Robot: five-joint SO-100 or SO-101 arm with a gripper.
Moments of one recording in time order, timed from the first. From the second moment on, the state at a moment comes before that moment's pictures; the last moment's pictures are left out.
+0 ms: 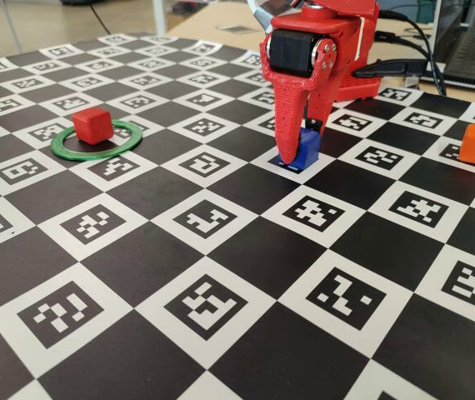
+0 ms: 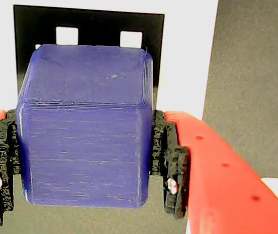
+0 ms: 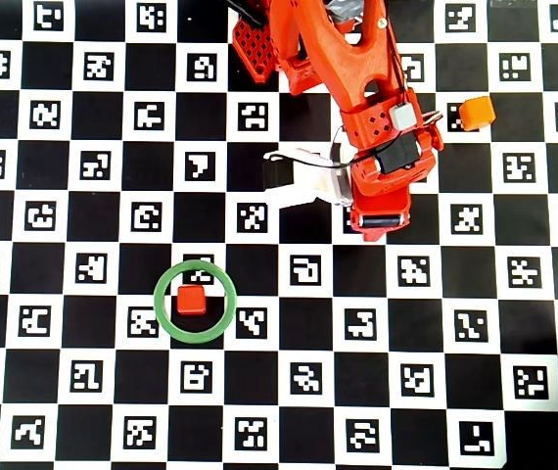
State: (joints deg) arm -23.1 96.3 125.0 55.6 20.6
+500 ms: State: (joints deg) arm -15.8 96.3 106.5 74.5 9.1
